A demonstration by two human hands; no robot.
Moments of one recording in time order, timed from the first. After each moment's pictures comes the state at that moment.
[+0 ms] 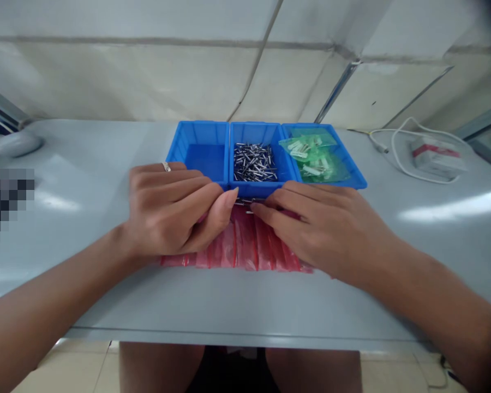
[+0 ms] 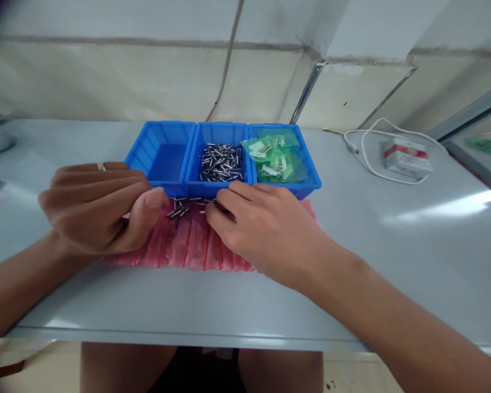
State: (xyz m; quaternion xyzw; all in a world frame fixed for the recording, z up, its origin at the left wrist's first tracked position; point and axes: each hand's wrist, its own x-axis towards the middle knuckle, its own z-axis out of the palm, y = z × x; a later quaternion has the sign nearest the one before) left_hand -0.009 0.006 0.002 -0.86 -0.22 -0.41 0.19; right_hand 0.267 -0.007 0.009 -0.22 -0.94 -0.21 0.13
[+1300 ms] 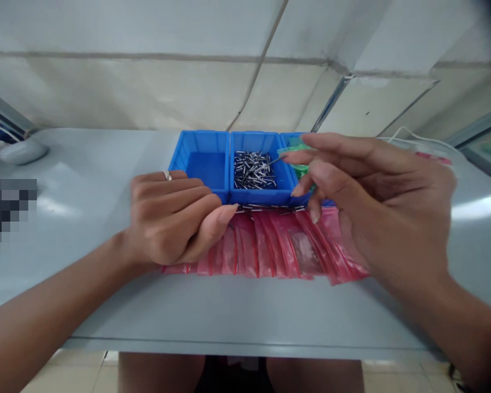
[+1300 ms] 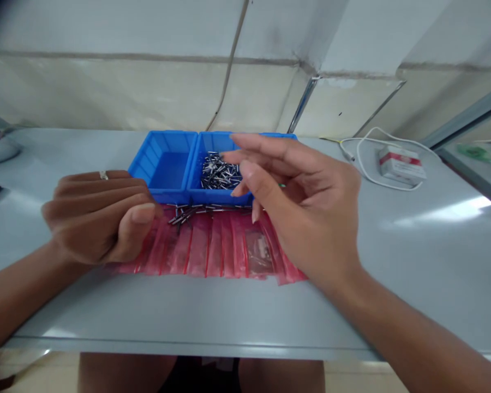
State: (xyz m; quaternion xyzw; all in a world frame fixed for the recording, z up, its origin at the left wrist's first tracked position) left_hand -0.011 0.006 0.002 -0.87 -0.20 -0.42 0.18; right_hand 0.253 -0.015 0.023 -0.43 -0.68 0.23 0.55
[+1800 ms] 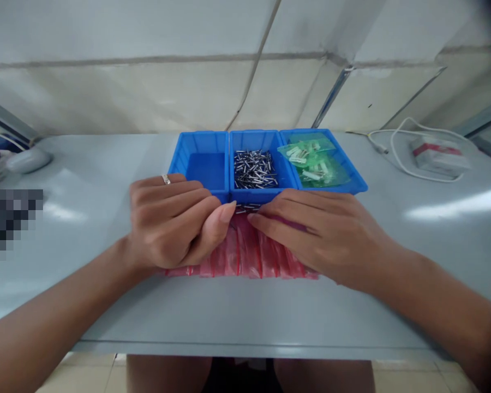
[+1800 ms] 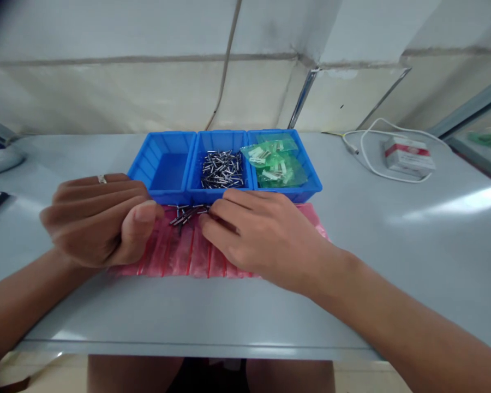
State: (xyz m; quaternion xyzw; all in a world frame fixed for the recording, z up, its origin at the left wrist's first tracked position) left_hand -0.010 0.005 0.000 -0.86 -0.22 -0.42 0.19; right_hand 0.261 -0.006 0.004 -0.20 -0.94 -0.18 0.19
